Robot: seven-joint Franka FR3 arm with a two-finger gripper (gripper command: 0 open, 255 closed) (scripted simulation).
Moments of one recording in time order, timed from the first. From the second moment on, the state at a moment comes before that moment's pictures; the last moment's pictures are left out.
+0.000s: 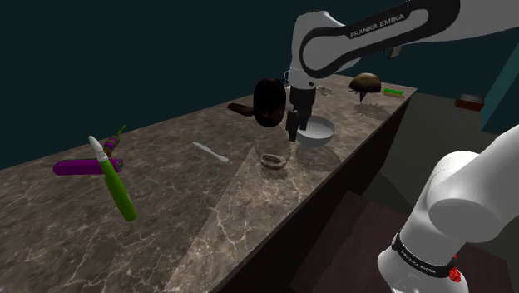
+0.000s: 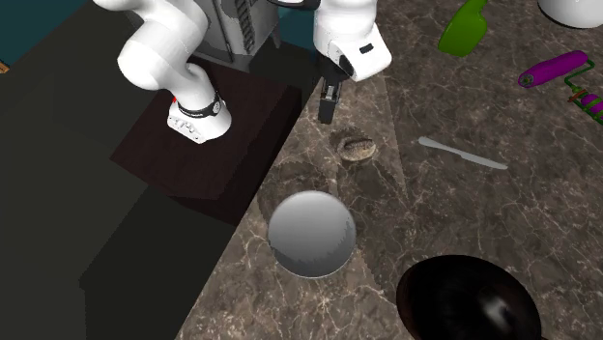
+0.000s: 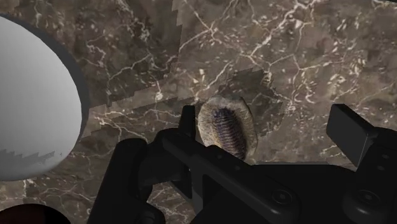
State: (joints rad) arm -0.05 -0.42 0.00 -2.40 0.00 1.97 -0.18
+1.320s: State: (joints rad) arm -0.08 -0.09 -0.03 -2.34 -0.01 2.25 -0.20
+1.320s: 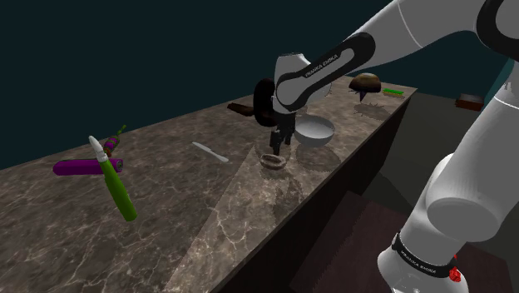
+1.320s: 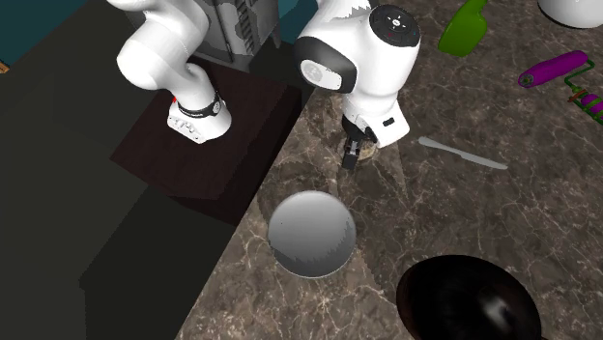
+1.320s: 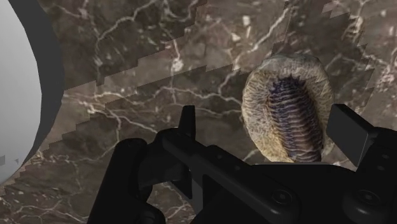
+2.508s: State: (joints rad) arm -0.02 0.04 0.02 -2.19 -0.10 2.18 -0.30
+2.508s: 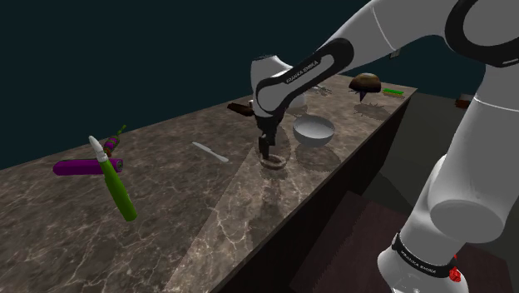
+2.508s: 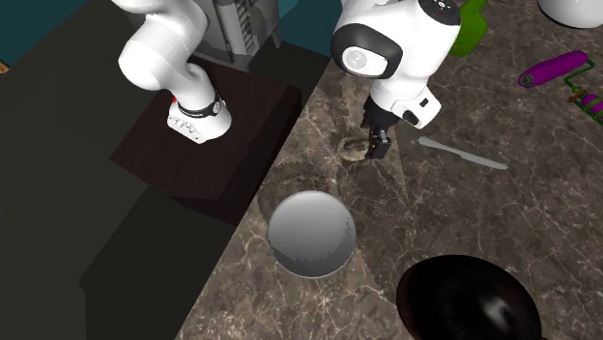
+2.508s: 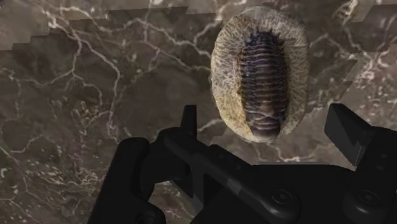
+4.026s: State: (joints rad) arm -0.01 0.14 0.04 -2.18 -0.15 2.25 -0.33
